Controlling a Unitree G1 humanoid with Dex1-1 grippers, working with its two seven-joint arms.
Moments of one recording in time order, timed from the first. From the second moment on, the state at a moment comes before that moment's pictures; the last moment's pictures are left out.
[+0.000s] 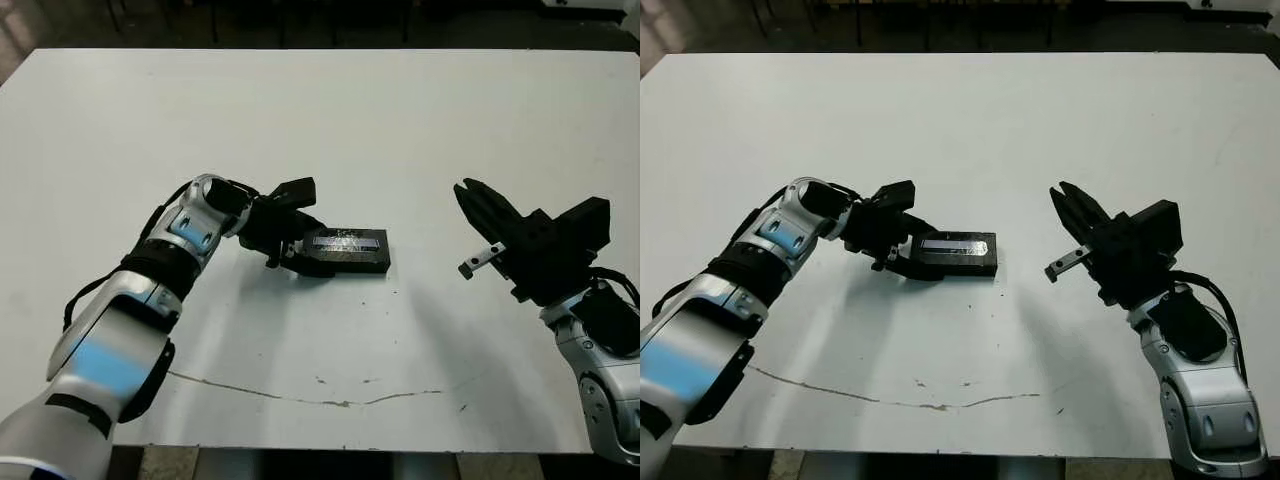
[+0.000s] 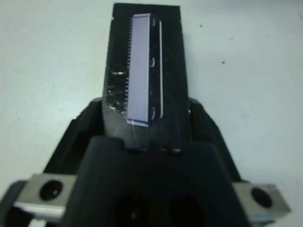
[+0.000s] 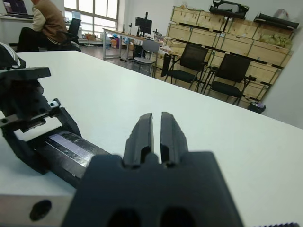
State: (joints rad) left arm -0.88 0.35 -0.47 0.79 0.06 -0.02 -1.34; right arm -0.04 -0.45 -0.08 -0.47 0.25 0.29 0.41
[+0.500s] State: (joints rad) left arm -0.78 0.51 -0.41 0.85 -0.03 -0.31 -1.33; right arm -0.03 -0.46 -0.09 -0.47 0.25 0.29 0.41
